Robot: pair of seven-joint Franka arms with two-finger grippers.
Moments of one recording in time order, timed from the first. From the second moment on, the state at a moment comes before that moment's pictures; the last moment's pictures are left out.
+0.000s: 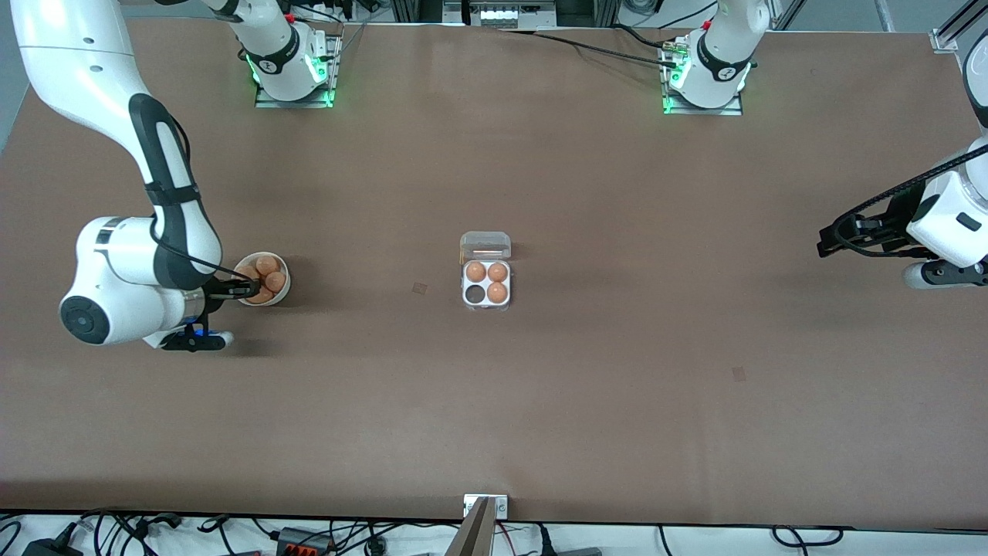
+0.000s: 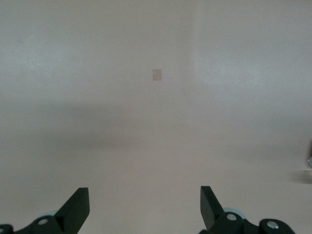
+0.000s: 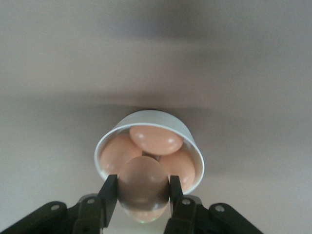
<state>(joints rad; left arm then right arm) 0.17 0.19 -0.20 -1.49 0.02 1.63 -0.13 0.05 0.65 -0.06 -1.51 0.11 1.71 -0.08</state>
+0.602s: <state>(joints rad) 0.17 0.19 -0.20 -1.49 0.02 1.63 -0.13 0.09 0.61 0.15 -1.36 0.16 1.73 -0.11</state>
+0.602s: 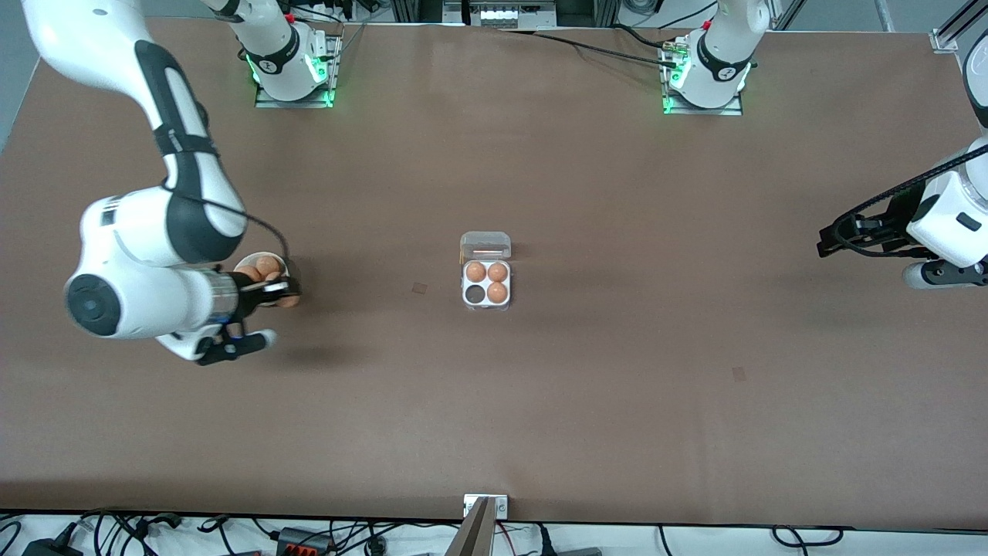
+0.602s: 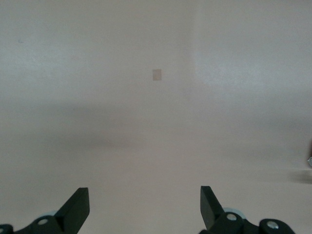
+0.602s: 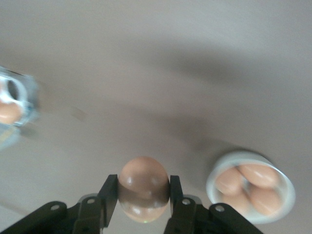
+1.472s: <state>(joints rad) 0.17 0.19 -0.20 -1.49 0.02 1.63 -0.13 0.36 0.69 0.19 -1.42 0.22 2.15 -0.02</state>
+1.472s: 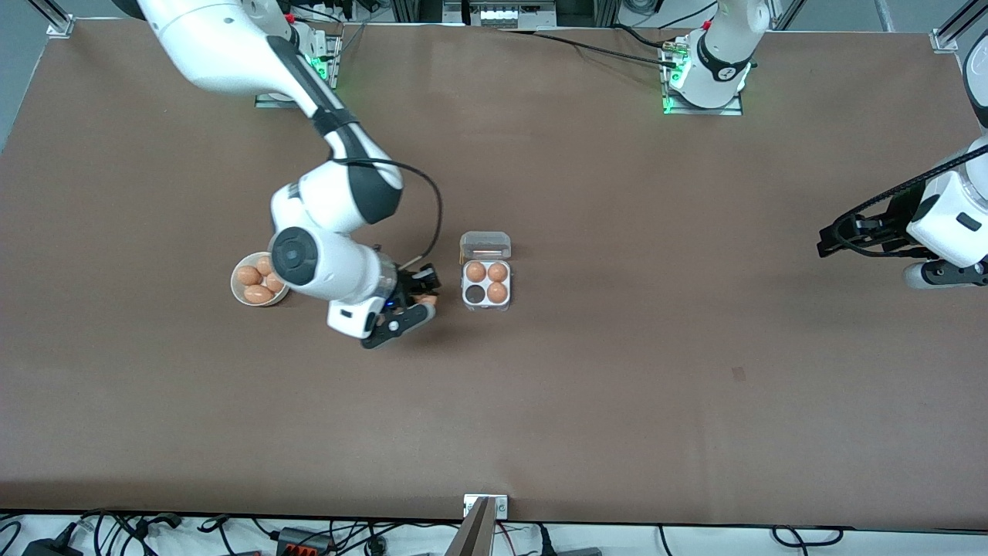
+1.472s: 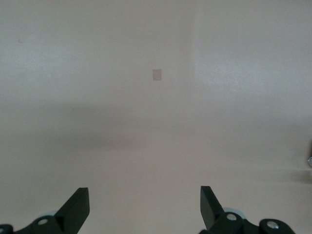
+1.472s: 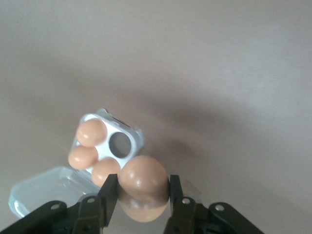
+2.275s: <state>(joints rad) 0.17 0.19 -0.20 -1.49 0.02 1.63 -0.13 0.47 0.79 0.19 -1.46 0.22 2.41 0.12</state>
